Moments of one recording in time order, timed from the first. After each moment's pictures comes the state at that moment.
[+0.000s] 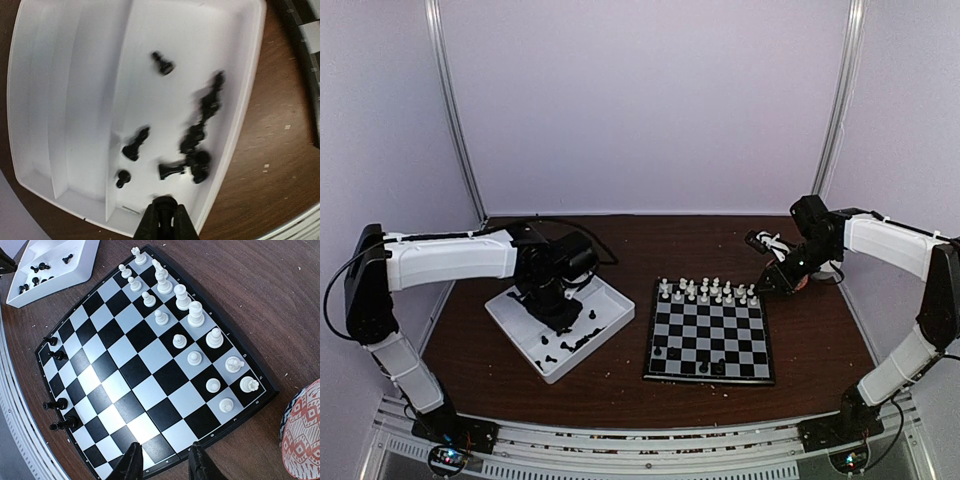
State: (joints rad) left arm -0.86 1.67 1.25 -1.02 -0.21 -0.33; right arm 0.23 1.50 1.12 -0.80 -0.48 -0.45
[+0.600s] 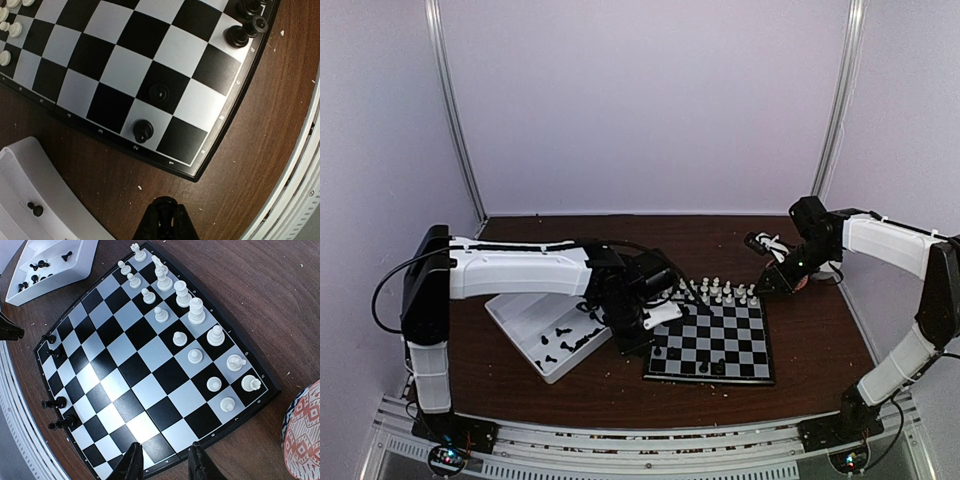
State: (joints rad) left arm -1.11 1.98 1.60 -0.94 0.06 0.12; right arm 0.23 1.52 1.12 -0.80 -0.48 -0.45
